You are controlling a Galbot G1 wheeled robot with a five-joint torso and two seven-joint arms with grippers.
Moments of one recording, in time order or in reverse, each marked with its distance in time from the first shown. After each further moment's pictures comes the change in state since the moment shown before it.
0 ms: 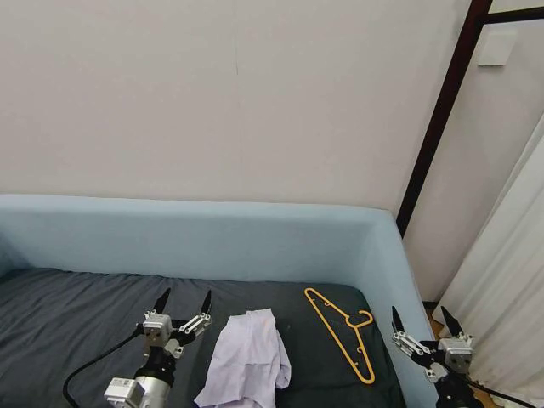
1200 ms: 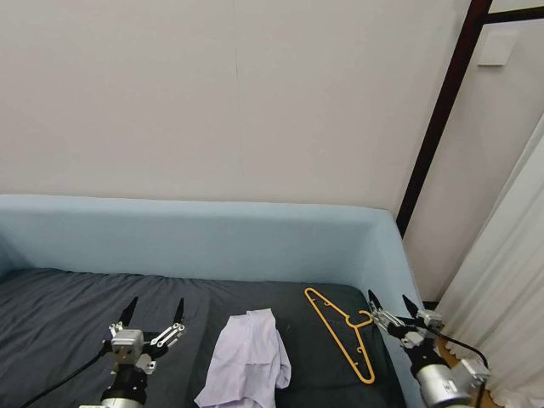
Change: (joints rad) left arm 0.114 -0.048 -0.145 -0.028 0.087 -0.090 -0.024; right arm 0.350 -0.275 -0.280 -0.169 0.741 -0.214 0.153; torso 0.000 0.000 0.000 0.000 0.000
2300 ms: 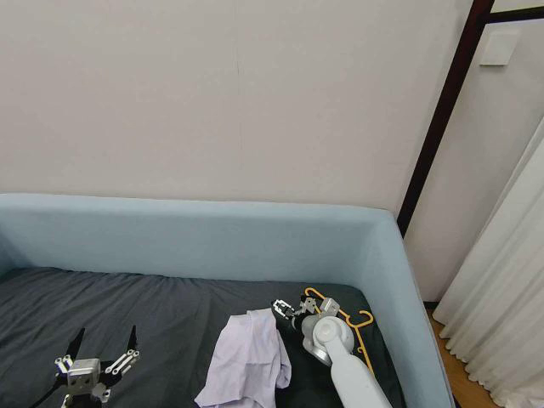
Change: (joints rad) left arm 0.035 -0.050 -0.172 0.092 0.096 -0.067 -0.004; right arm 0.557 0.499 -0.123 -0.775 0.142 -0.469 0.129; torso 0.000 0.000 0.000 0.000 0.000
